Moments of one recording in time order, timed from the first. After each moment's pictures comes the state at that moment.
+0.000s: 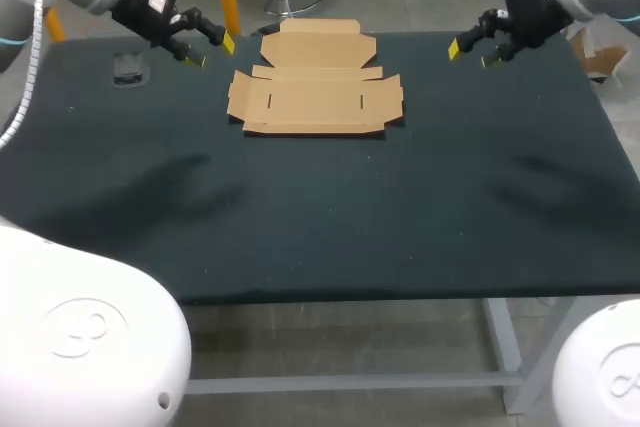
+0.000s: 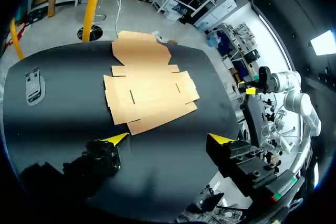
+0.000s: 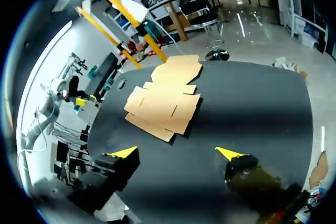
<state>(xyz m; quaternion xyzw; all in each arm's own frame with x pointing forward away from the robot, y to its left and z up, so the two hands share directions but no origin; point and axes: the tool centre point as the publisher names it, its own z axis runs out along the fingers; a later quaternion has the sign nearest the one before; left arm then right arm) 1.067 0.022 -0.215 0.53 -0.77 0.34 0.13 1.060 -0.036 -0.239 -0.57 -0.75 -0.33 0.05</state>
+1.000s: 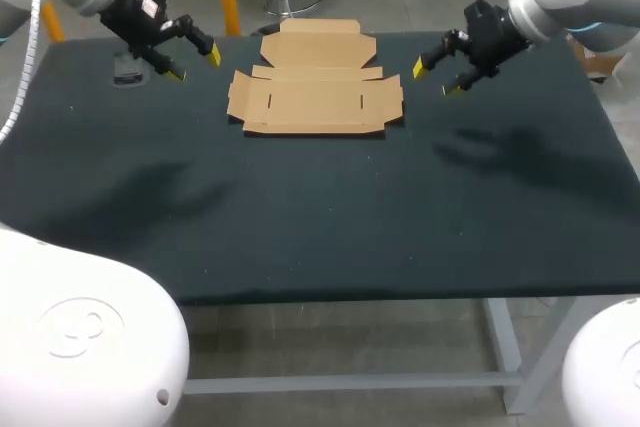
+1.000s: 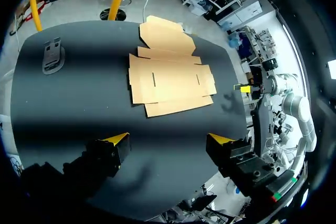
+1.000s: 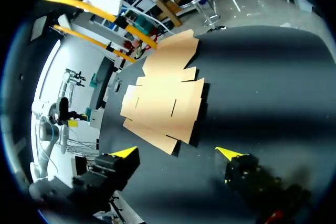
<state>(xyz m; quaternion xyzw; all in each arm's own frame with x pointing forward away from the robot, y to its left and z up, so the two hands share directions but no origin) 1.051 0.049 -0.229 0.60 -0.74 0.28 0.13 1.101 0.013 -0.320 -0.61 -0.71 -0.32 0.16</state>
